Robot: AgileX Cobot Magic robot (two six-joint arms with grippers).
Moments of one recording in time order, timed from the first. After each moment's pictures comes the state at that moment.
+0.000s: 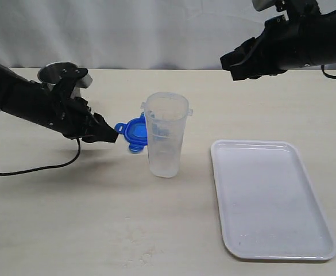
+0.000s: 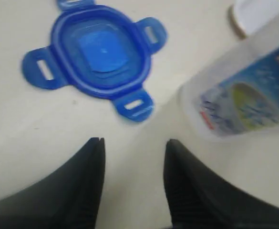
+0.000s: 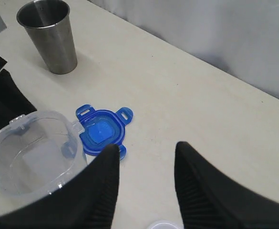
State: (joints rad) left arm -0.18 2.00 -1.12 -1.19 0.67 1.37; right arm 0.18 1.54 -1.12 0.97 0.53 -1.21
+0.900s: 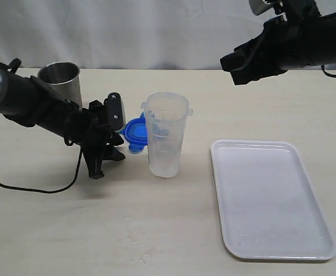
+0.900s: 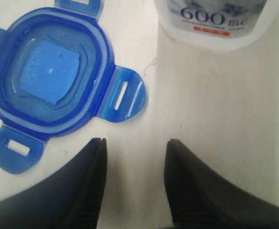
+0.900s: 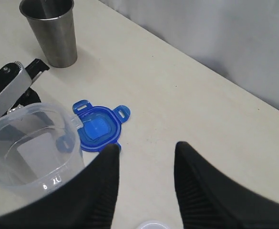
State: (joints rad) left arm -0.31 2.12 -1.17 -1.07 0.46 2.11; right arm 0.18 1.54 -1.12 0.97 0.53 -1.29
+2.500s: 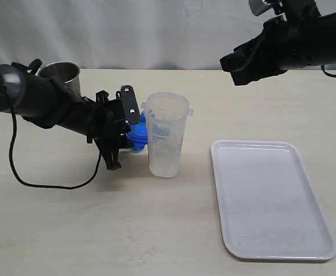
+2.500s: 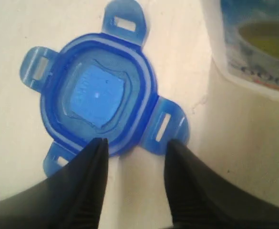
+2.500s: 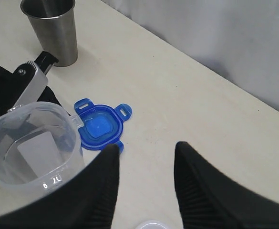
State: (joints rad) left arm -0.41 2.10 -1.18 -1.07 0.25 2.00; right arm 0.18 1.54 -1.12 0.97 0.53 -1.30
